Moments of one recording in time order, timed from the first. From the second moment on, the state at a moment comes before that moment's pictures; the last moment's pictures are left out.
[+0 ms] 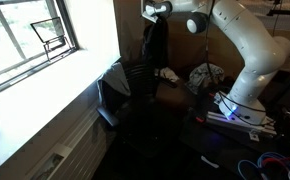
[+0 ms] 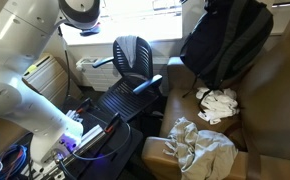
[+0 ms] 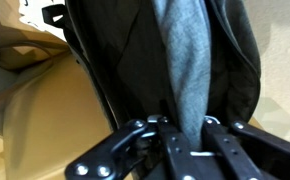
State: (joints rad) arm -0.23 1.06 -0.45 -0.71 0.06 2.15 1.23
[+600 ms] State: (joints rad) arm -0.23 0.73 -0.31 -0.76 0.21 1.83 0.90
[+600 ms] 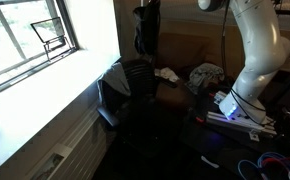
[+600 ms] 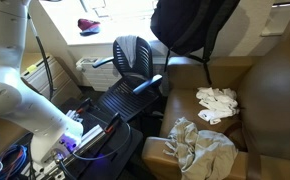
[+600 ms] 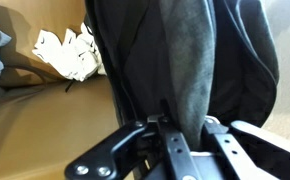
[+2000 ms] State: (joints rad) arm -0.04 0.42 -0.17 -1.24 0.29 1.41 0.53
